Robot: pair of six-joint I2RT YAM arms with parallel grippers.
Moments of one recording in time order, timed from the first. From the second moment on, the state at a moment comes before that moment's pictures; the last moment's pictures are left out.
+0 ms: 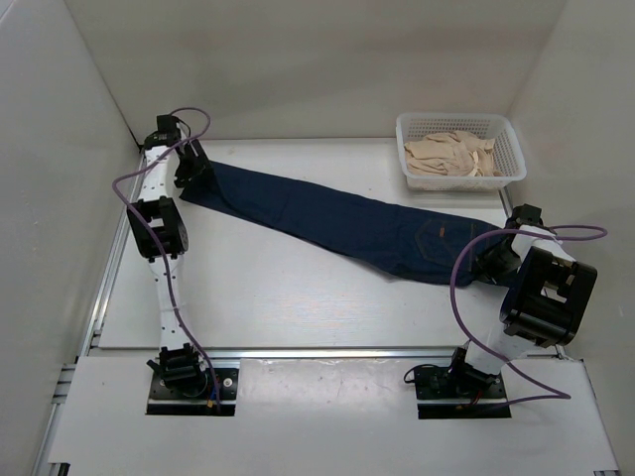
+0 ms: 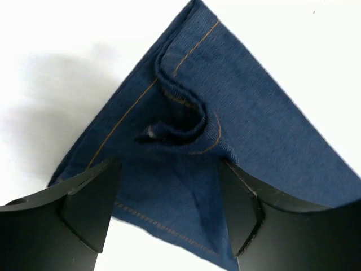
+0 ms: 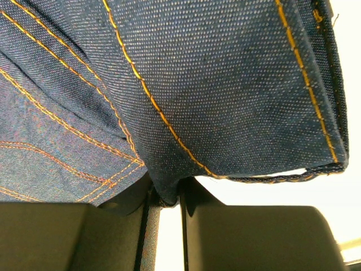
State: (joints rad) left arm 0.16 2.62 2.50 -0.91 0.11 -0.33; right arm -0.39 1.59 0.93 -0.68 -0.04 0.64
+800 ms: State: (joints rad) left arm 0.16 2.69 2.55 -0.86 0.06 -0.35; right arm -0.39 1.59 0.93 -0.68 -0.03 0.63
